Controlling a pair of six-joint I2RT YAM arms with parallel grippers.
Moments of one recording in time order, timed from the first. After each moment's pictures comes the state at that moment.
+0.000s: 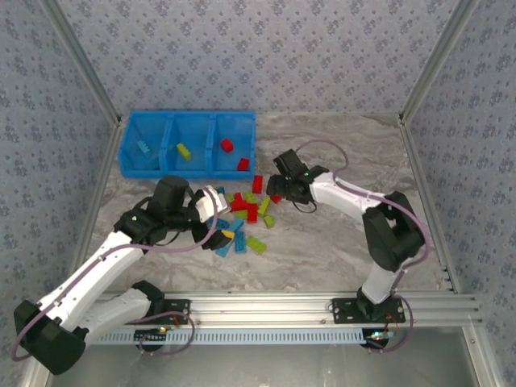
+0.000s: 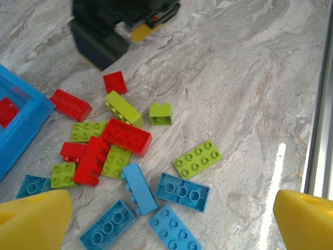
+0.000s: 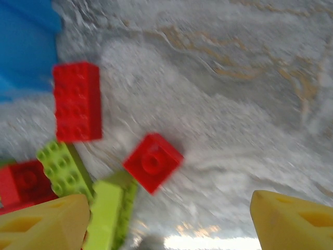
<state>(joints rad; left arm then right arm) -0.58 0.94 0.84 -0.64 0.43 0.45 0.62 1.77 1.25 -0.52 0.12 0.77</state>
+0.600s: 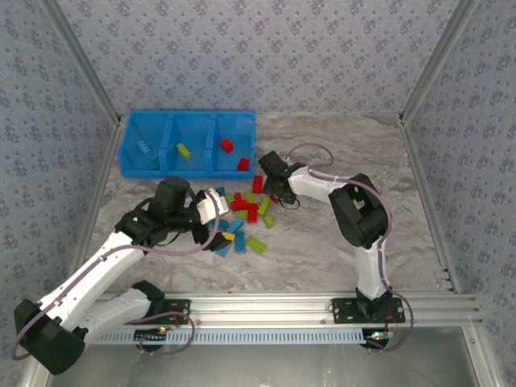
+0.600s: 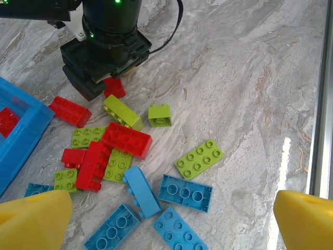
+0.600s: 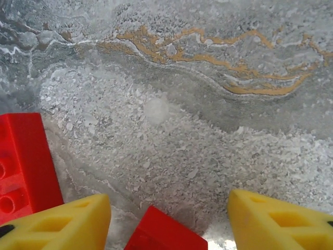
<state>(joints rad) -0.60 0.94 0.83 -0.63 0.43 0.49 0.64 2.02 1.36 -0.51 0.21 0.95</state>
